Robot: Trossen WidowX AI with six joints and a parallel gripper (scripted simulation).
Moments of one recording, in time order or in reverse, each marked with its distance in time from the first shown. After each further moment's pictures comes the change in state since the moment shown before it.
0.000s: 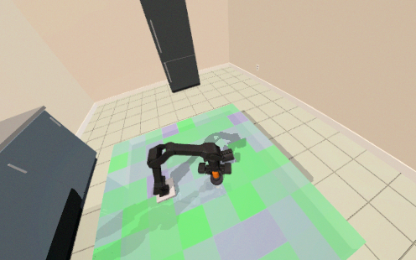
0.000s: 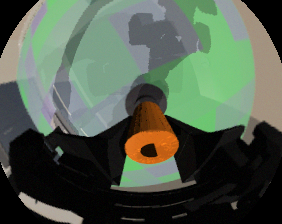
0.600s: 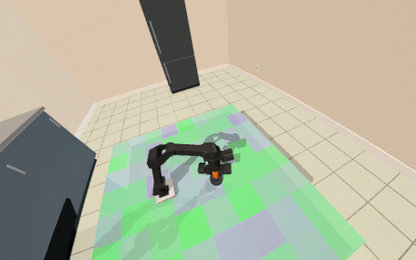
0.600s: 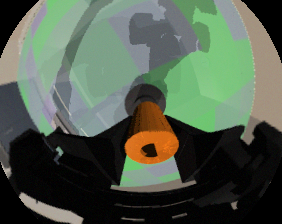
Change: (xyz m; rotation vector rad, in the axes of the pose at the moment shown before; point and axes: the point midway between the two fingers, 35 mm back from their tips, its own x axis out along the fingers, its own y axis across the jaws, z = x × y) arm -0.003 -0.002 0.001 0.005 -0.001 -0.001
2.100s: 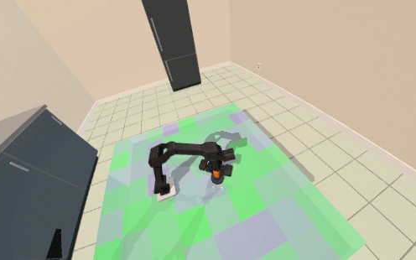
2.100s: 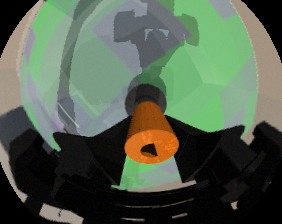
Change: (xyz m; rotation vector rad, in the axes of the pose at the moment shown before) arm 0.002 0.000 0.000 0.204 0.000 0.002
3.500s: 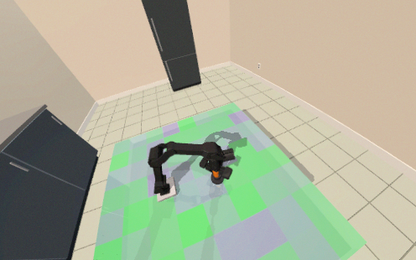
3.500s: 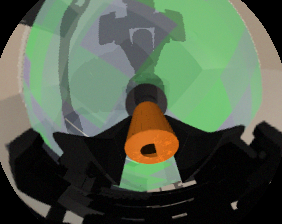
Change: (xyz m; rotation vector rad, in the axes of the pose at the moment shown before) arm 0.001 0.001 -0.001 0.210 0.000 0.000
